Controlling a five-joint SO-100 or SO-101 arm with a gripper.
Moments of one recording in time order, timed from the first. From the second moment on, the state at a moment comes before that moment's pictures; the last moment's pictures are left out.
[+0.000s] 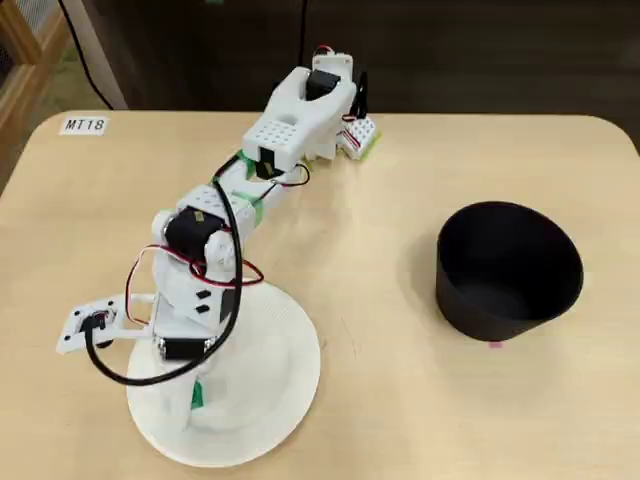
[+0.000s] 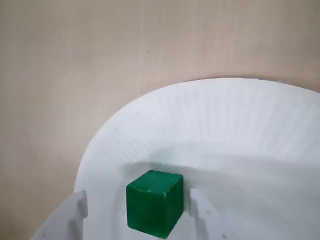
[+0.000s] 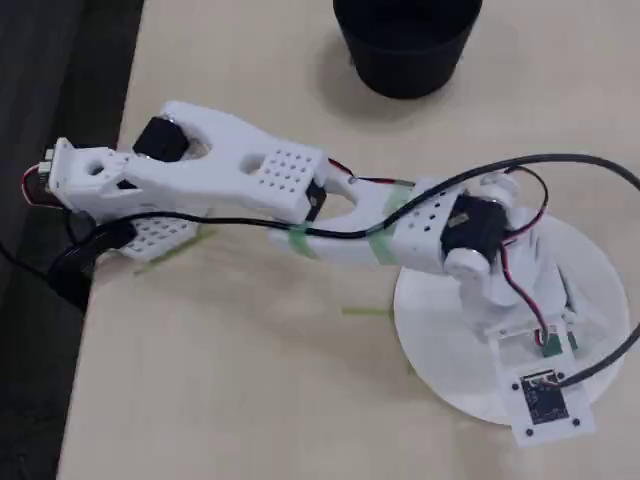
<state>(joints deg) 23.4 9.1 -17.4 87.1 -34.5</state>
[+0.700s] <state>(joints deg) 23.3 8.1 -18.0 85.3 -34.1</state>
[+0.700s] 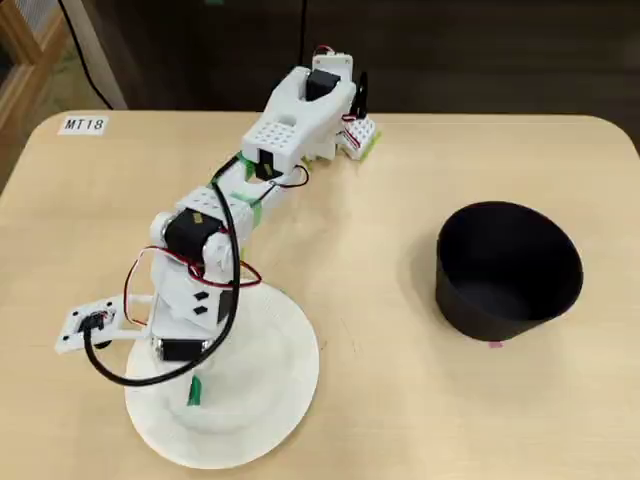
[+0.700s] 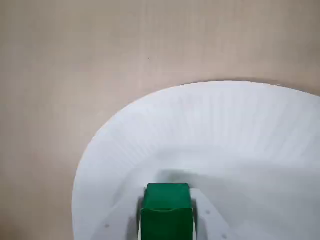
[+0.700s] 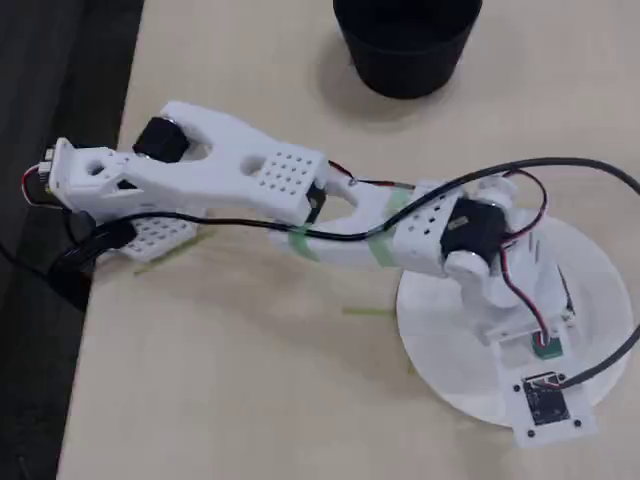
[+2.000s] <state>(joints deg) -4.7 50.0 -18.3 88.9 0.4</state>
